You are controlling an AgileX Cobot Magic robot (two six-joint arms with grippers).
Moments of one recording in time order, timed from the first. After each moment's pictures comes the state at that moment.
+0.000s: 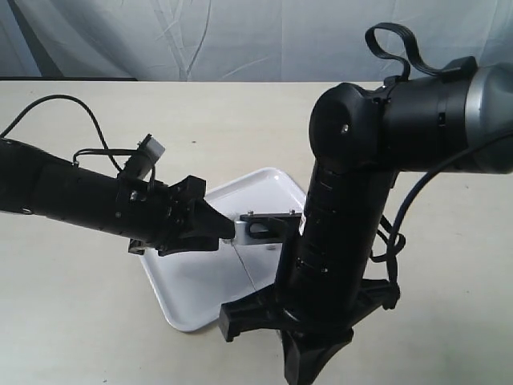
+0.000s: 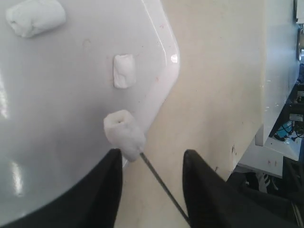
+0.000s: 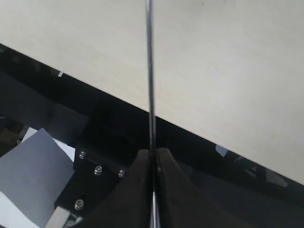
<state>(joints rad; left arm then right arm) -0.28 1.83 -0.74 -1.58 0.89 1.06 0.80 1.73 -1.04 0.53 1.22 0.11</state>
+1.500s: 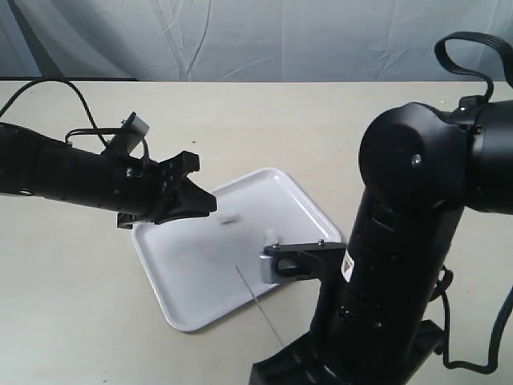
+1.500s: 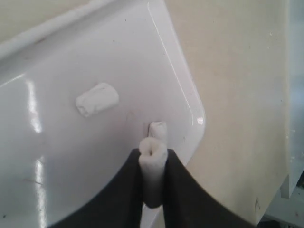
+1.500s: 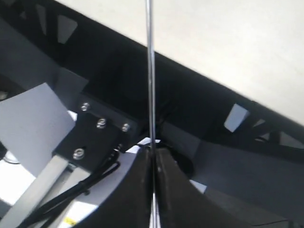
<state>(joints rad) -0.25 1.83 -0.79 -1.61 0.75 1.05 0.86 1.53 -0.88 0.56 1.22 0.15</state>
